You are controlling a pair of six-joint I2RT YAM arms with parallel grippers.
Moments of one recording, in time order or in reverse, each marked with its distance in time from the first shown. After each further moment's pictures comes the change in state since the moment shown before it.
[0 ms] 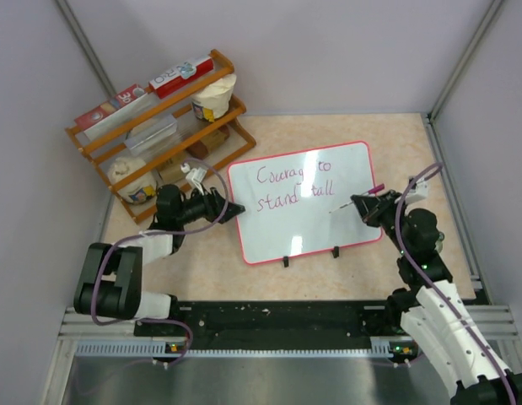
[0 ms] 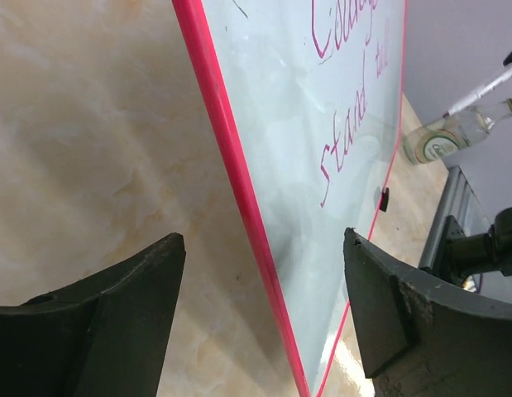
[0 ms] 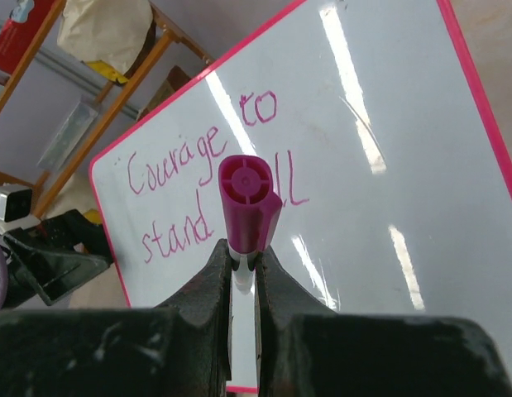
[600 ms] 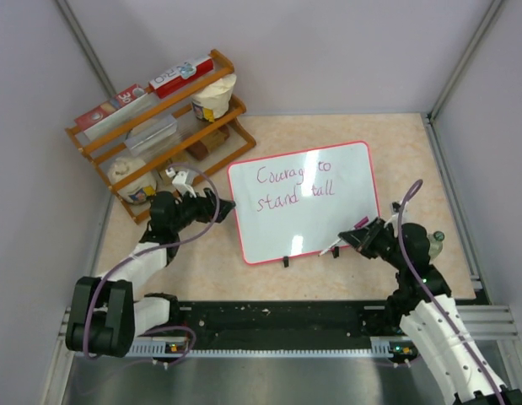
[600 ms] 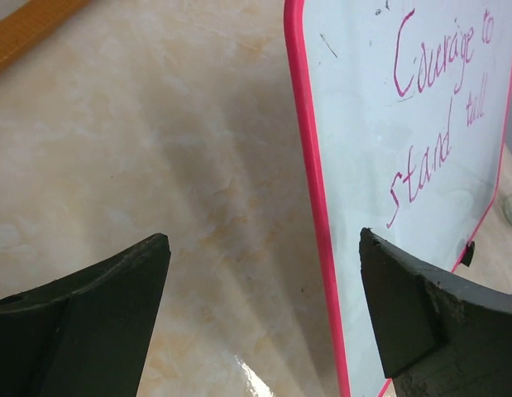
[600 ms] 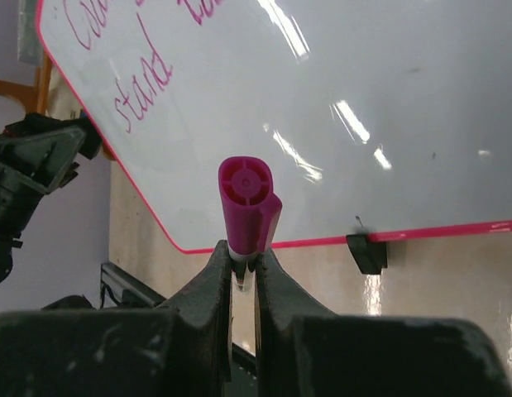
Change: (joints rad) left arm 0.000 -0.237 -0.060 -0.171 -0.312 0.098; right arm 0.000 -0.150 -0.101 -0.336 -0.235 0.155
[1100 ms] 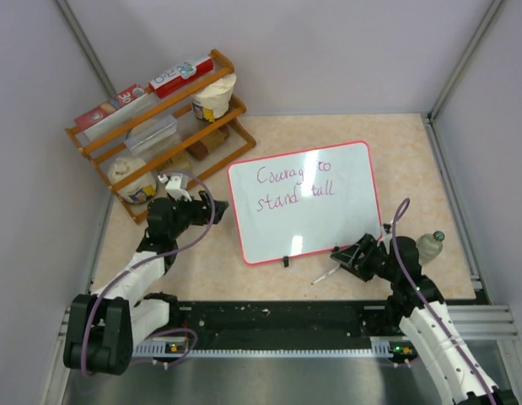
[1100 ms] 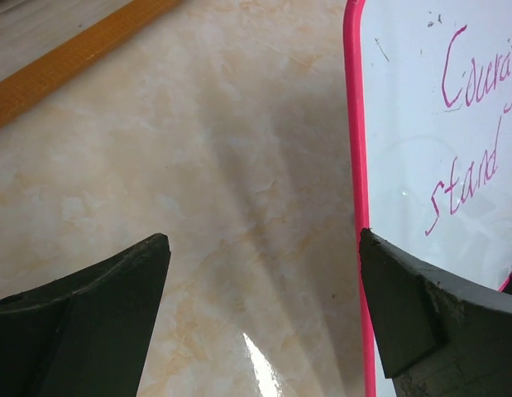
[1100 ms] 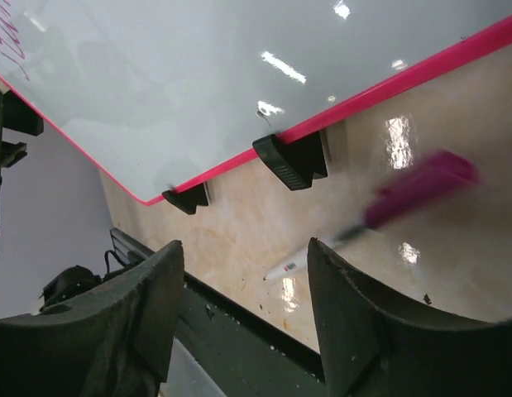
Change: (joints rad) left arm 0.000 -0.120 -0.050 -0.066 -0.167 0.021; right arm 0.000 -0.089 -0.190 -0.136 -0.096 0.126
